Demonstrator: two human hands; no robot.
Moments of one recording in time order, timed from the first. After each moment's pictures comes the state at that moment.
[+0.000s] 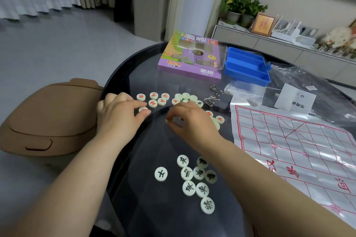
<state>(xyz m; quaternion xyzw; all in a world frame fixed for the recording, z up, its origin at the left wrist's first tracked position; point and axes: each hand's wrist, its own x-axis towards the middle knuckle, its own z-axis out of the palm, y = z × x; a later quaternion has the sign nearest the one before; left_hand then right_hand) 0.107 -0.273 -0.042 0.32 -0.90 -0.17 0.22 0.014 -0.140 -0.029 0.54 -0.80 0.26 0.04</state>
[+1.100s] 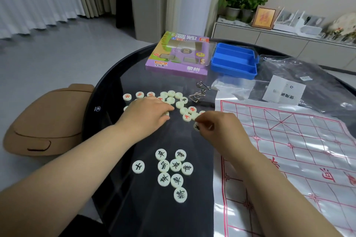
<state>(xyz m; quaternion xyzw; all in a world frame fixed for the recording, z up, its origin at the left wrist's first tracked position) 0.066 -0.227 -0.025 0.09 -0.98 -0.09 0.12 -0.009 -0.057 -0.017 0.41 -0.88 0.26 0.01</state>
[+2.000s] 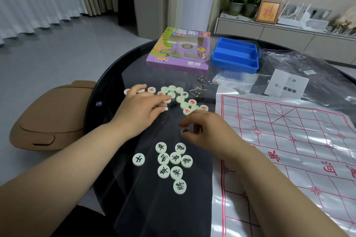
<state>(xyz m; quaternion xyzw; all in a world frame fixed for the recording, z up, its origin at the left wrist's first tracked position) 0.077 -0.233 -0.034 0.09 -0.96 -0.11 0.26 0.002 -0.062 -0.017 0.52 -0.80 0.28 -0.09</state>
